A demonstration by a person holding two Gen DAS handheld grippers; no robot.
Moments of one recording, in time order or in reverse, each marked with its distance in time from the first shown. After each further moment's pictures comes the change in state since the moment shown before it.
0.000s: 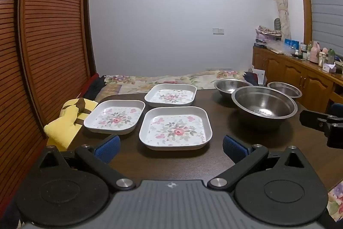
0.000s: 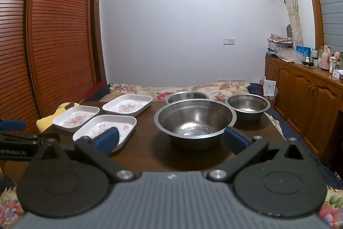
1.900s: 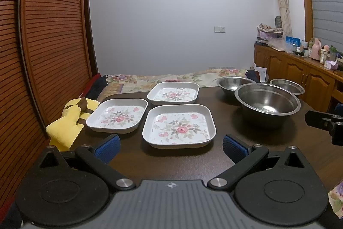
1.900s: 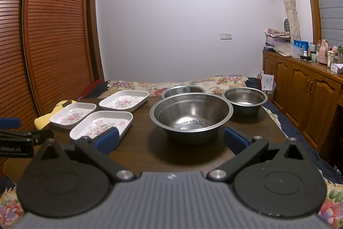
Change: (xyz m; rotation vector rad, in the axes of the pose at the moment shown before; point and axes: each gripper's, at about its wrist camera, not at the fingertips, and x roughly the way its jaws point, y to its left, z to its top) left arm 0.003 0.001 -0.002 0.018 0.016 0.013; right arm 0.002 -0.006 -0.003 0.020 0.020 -0.008
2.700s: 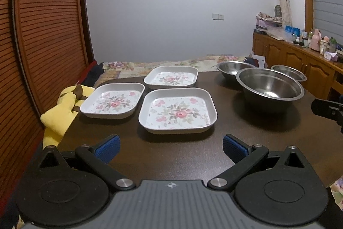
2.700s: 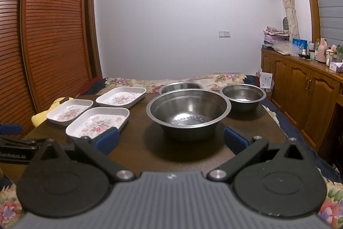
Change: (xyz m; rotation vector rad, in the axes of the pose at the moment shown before) left arm 0.020 0.001 -0.012 0.002 0.077 -0.019; right arm 0.005 -0.001 -0.005 -0.003 0.017 -0.012
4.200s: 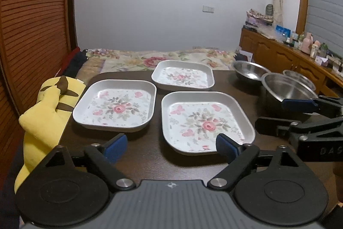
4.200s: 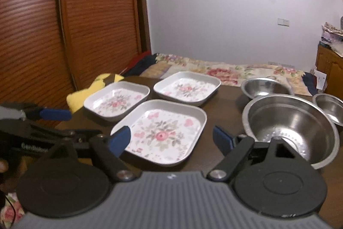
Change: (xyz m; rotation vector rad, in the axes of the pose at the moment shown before) left arm 0.081 0.086 0.030 -0.034 0.071 -0.147; right arm 0.095 0.097 0.029 -0.135 0.152 0.262
